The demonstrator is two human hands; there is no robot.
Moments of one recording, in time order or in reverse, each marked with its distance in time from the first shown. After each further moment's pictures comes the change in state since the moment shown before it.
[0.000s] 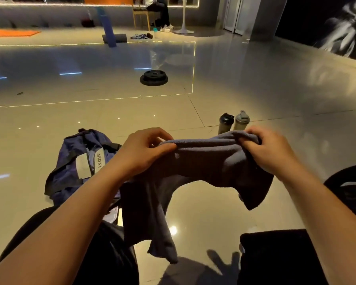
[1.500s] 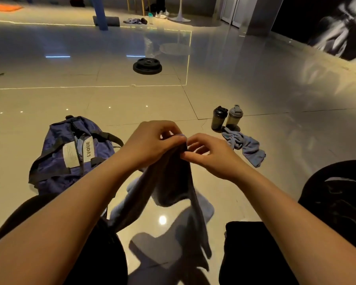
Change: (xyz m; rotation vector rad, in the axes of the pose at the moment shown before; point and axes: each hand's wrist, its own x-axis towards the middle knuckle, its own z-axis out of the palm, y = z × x) left_hand 0.013 0.006 0.023 0.152 -0.010 0.104; right_hand -0.013 -0.046 0.058 0.190 -0.403 -0.124
